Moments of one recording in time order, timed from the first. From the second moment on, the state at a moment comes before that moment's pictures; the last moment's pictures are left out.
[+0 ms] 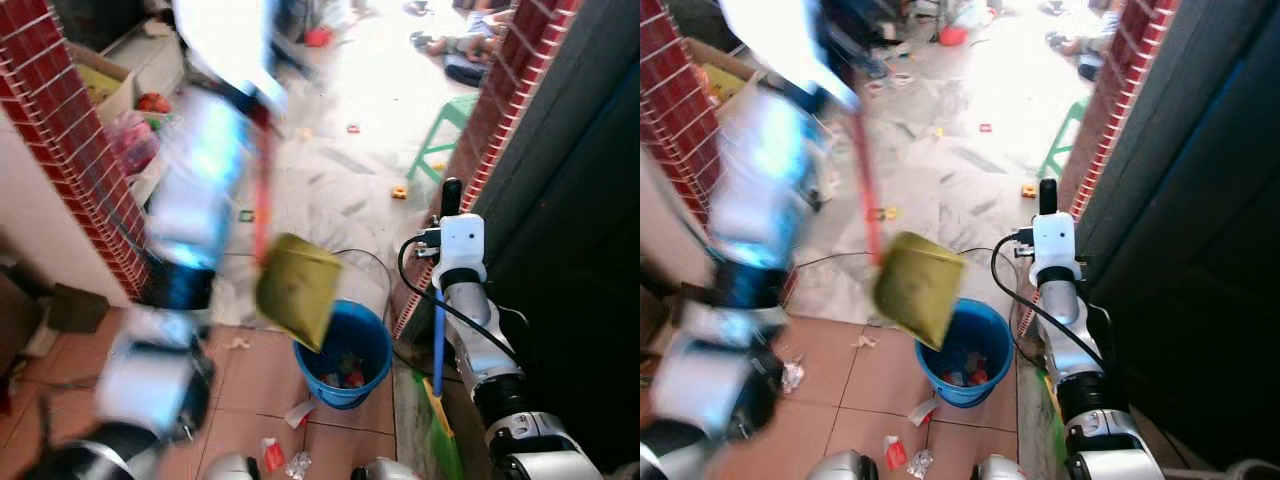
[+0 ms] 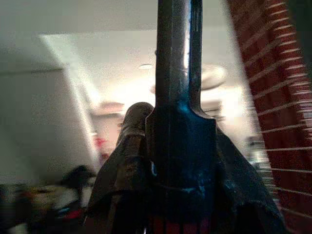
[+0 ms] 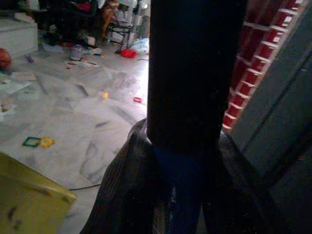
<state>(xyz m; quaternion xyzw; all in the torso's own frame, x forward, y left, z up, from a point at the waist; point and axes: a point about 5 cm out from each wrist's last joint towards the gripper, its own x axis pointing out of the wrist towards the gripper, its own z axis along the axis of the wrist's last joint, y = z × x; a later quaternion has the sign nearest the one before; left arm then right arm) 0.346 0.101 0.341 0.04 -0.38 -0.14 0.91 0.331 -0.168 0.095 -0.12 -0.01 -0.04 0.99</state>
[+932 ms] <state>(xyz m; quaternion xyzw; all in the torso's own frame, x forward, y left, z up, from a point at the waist) 0.344 0.134 0.274 -0.01 -0.24 -0.07 0.97 0.328 -0.168 0.092 -0.12 -0.02 -0.04 0.99</state>
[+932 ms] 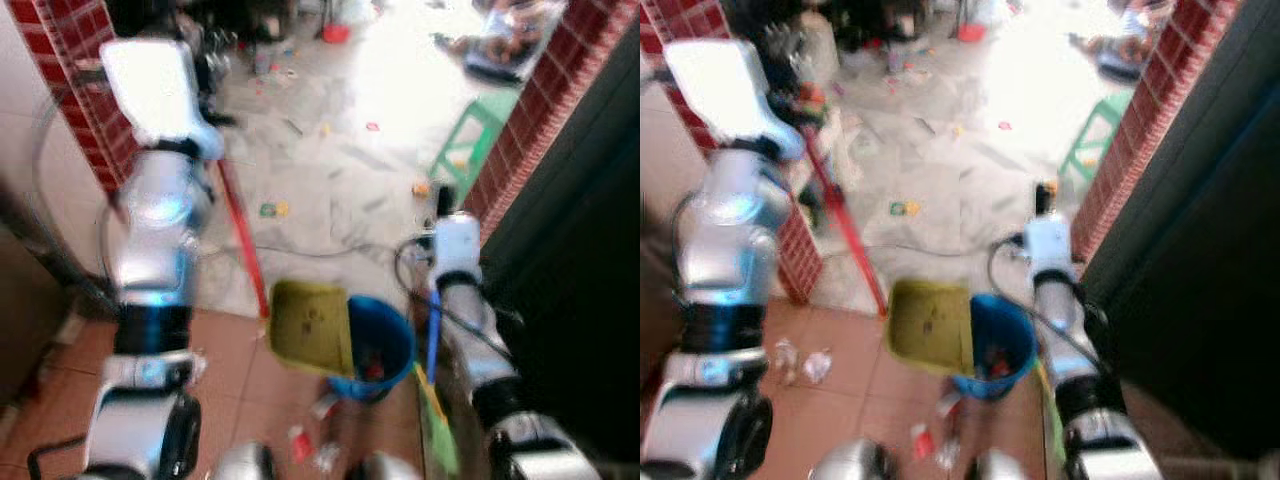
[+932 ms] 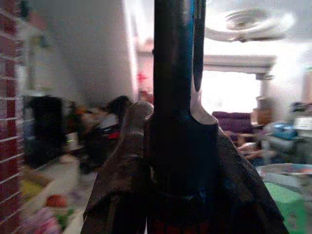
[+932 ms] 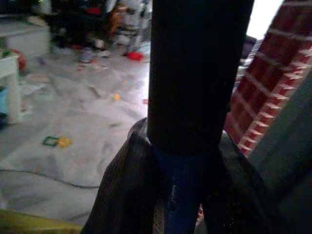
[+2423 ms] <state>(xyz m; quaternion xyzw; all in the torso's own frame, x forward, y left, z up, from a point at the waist) 0.318 0.136 0.145 0.00 -0.04 -0.08 1.00 0.330 -0.164 0.086 -0.14 -0.01 -0.04 0.99</state>
